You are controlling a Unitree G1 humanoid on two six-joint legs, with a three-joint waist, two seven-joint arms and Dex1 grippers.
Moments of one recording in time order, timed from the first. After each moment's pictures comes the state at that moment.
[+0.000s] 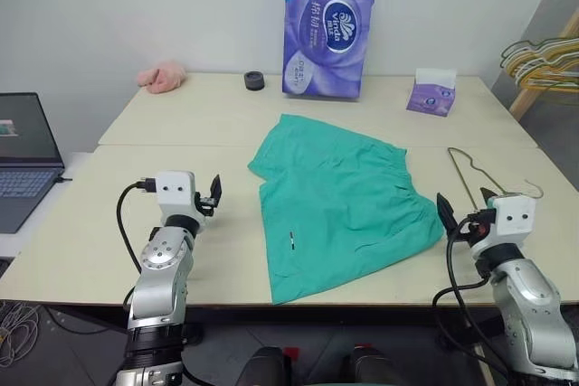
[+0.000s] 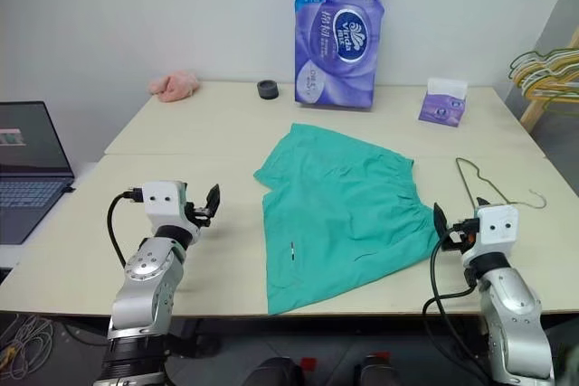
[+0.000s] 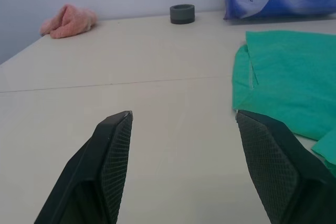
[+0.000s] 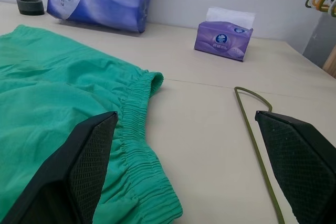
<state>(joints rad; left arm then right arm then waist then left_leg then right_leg) -0.17 0.25 0.20 -0.04 -0.12 0.24 -0.17 0.10 -0.32 -0.27 -0.29 0.21 0.19 0.26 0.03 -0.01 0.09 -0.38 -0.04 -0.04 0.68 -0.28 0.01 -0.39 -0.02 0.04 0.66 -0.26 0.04</state>
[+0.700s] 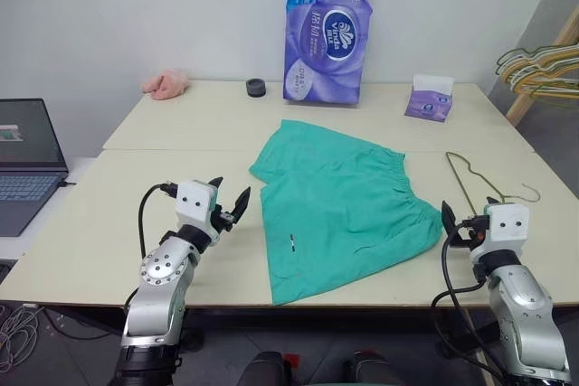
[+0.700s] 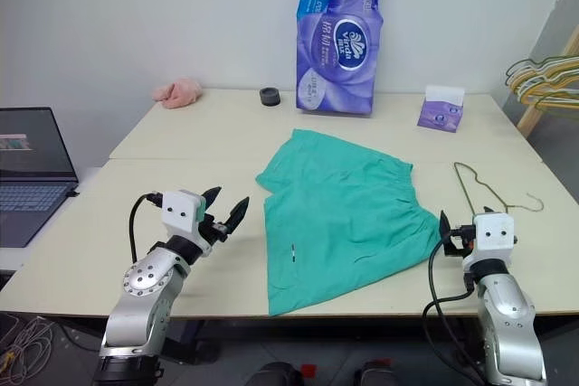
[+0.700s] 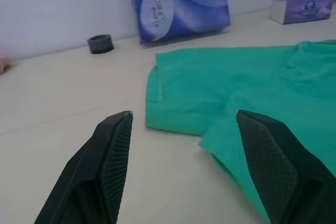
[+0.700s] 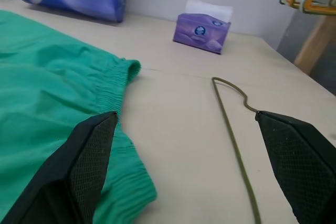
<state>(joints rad) -0.06 0.31 0.12 -0.15 -0.17 0.16 -0.41 0.11 -0.31 -0.27 -0.23 0.12 0.15 0.18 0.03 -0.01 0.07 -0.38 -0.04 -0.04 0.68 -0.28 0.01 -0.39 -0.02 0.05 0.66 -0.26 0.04</state>
